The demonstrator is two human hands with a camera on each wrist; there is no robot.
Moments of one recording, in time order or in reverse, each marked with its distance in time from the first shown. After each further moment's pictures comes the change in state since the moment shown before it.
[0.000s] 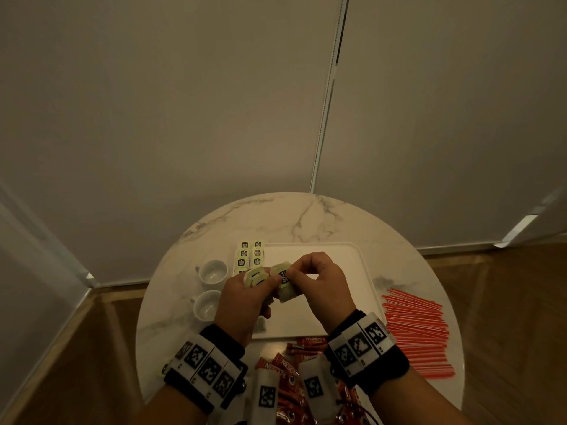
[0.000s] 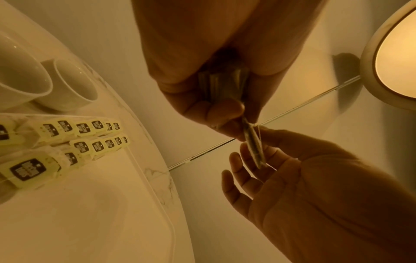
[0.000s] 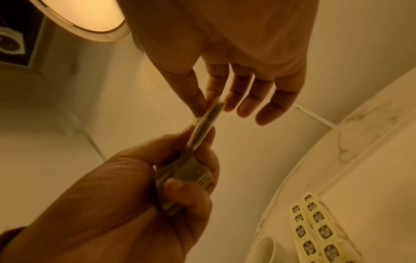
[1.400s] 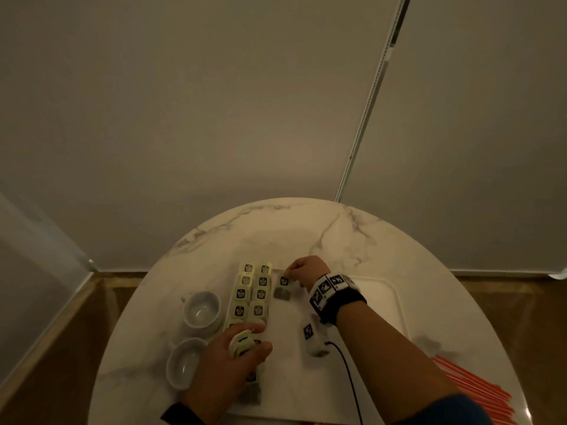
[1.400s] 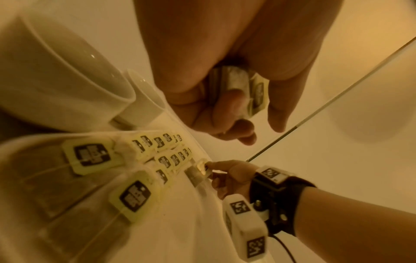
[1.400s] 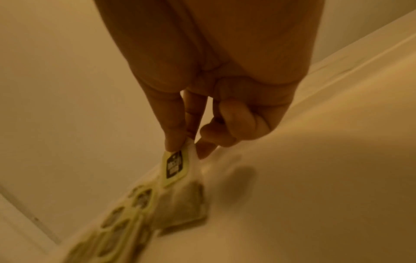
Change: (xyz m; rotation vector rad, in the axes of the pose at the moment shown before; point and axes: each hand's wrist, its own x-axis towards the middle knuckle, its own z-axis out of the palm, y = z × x) left_hand 0.073 -0.050 -0.023 0.209 0.097 -0.253; right_hand 0.242 0.140 0.067 -0.449 -0.464 0.406
